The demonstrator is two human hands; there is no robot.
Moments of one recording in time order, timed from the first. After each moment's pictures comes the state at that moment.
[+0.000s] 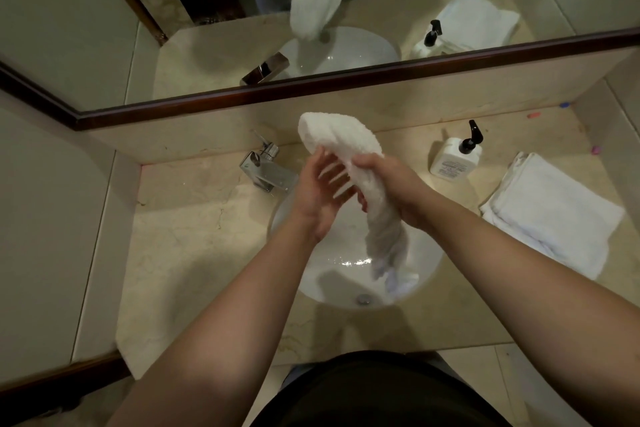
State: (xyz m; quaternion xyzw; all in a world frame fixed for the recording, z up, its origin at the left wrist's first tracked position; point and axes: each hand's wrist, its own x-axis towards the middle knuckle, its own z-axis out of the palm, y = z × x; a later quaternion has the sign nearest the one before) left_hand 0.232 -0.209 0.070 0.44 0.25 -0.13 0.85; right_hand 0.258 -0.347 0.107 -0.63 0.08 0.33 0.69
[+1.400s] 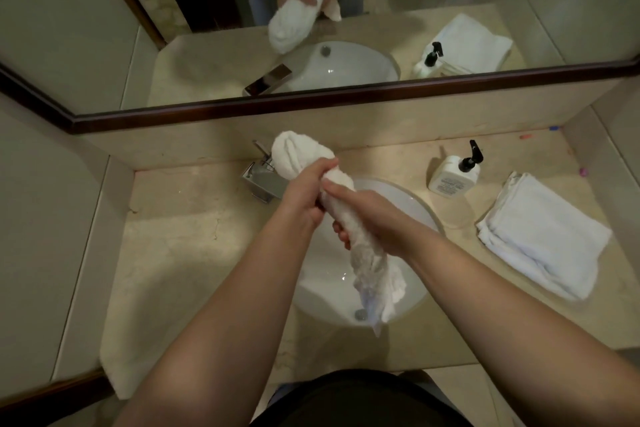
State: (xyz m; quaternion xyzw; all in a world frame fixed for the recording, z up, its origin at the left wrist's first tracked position) left_hand 0.258 -0.187 0.099 0.45 0.39 -0.13 0.79; right_hand 0.242 -0.310 0.117 -0.62 0.10 0.45 0.63
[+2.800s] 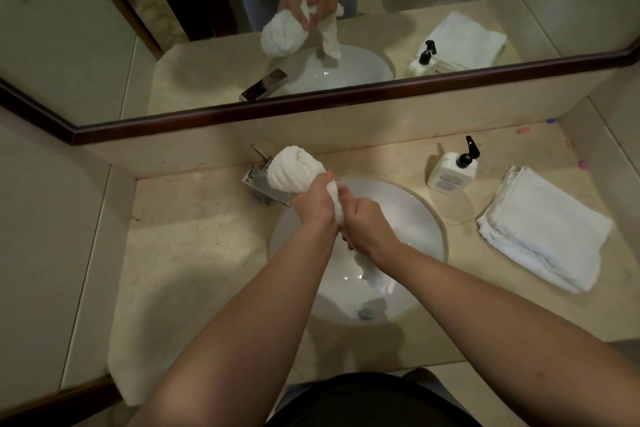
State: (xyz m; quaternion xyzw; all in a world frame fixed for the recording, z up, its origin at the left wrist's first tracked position) left_hand 0.252 -0.212 0.069 0.44 0.52 -0.01 0.73; right_hand 0.227 -0.297 0.067 -0.82 0.06 0.23 0.52
